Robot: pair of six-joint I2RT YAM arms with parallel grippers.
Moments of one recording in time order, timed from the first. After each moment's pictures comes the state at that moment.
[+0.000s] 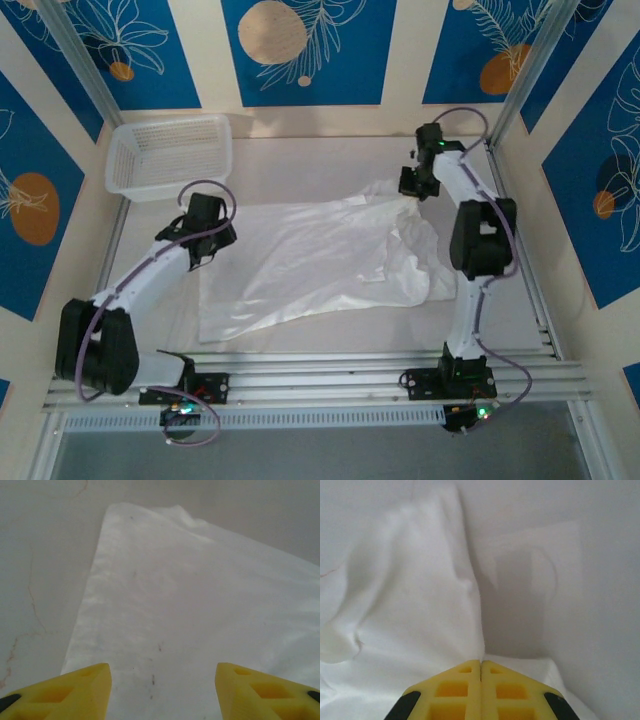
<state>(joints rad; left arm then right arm) -0.27 1.37 0.92 -0.49 -0.23 -0.62 0.04 2.06 1.77 -0.91 -0.07 0.24</state>
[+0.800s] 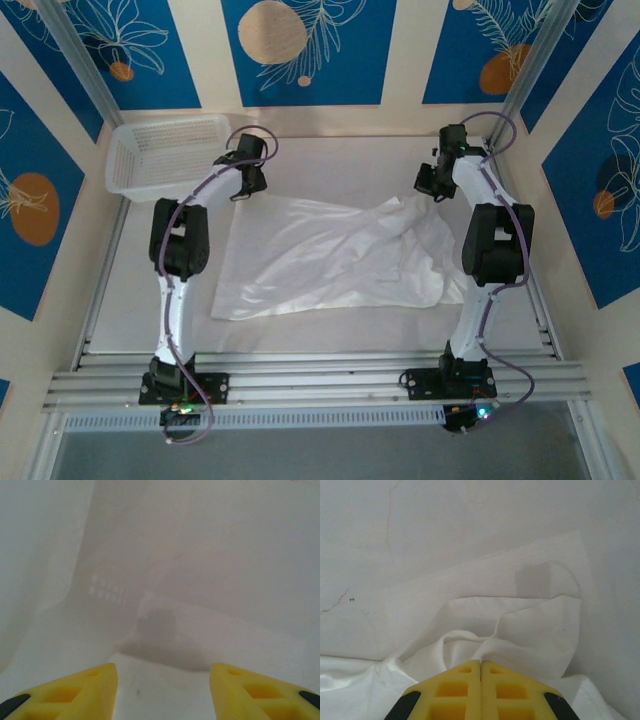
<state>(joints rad) -0.28 2.29 1.90 -0.64 -0.28 -0.52 -0.04 2.04 1.71 -0.81 -0.13 0.30</state>
